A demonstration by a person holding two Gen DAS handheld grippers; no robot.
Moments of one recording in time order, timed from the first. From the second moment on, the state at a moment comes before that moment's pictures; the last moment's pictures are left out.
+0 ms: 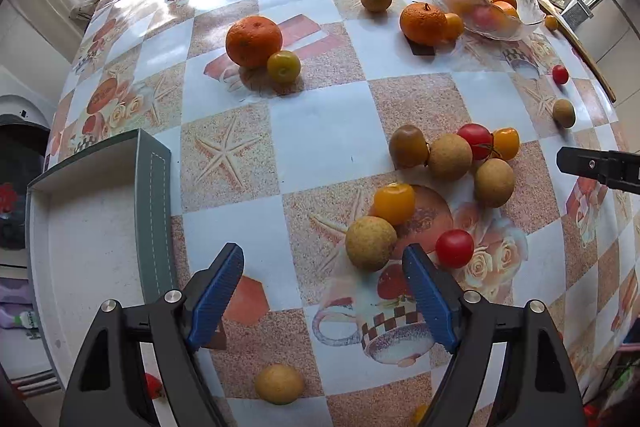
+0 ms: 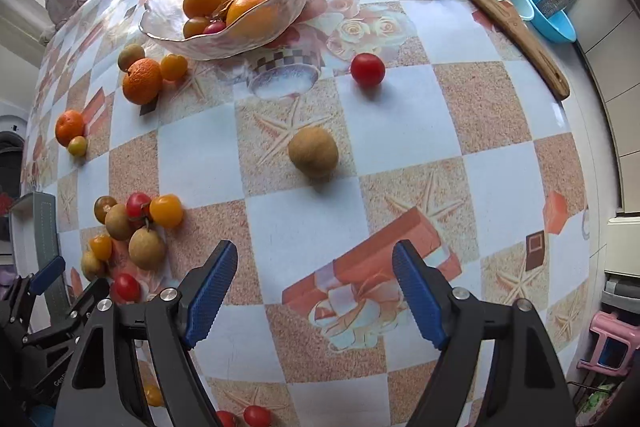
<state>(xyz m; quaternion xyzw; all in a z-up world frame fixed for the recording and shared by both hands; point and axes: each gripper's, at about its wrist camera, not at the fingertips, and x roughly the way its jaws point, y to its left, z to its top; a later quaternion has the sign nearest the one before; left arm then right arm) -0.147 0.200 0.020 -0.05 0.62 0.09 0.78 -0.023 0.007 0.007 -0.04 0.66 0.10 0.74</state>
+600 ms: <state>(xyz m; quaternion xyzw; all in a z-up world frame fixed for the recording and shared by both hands) -0.130 0.181 0.020 -0.07 0.61 0.08 0.78 0.020 0.023 0.007 -0.07 0.63 0.13 0.76</state>
